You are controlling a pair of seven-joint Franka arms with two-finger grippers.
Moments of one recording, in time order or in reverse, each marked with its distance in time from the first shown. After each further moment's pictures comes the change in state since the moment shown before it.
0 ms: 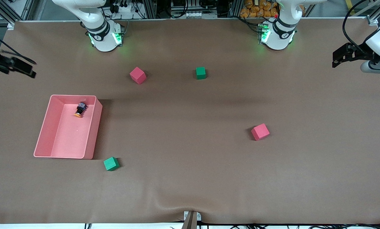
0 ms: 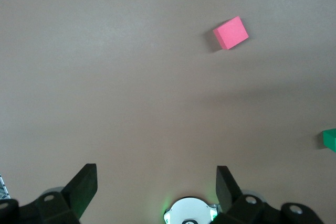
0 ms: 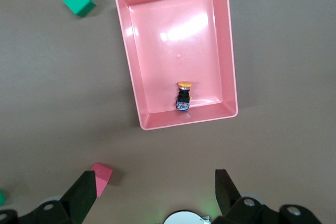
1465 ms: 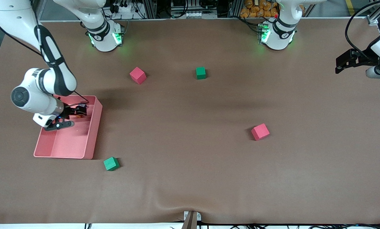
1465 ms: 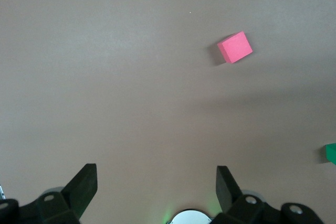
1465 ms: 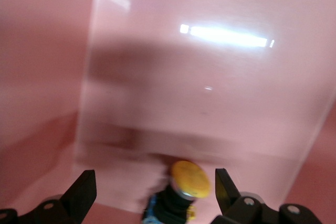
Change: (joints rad) left arm 0.014 0.018 0.006 0.009 0.000 0.047 0.000; right arm -0.050 0.392 0.014 -0.493 0.000 0.863 -0.457
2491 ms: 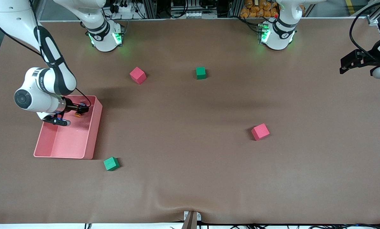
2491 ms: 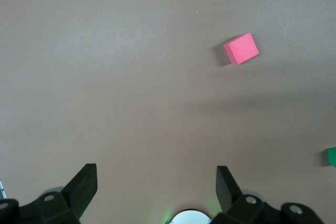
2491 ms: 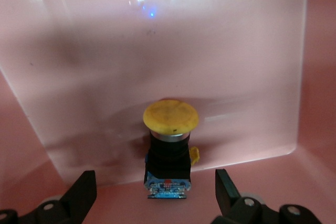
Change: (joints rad) left arm 0.027 0.000 0.001 0.000 0.000 0.000 0.000; right arm -0.043 0.011 -0.004 -0.045 0.001 -0.085 0.420
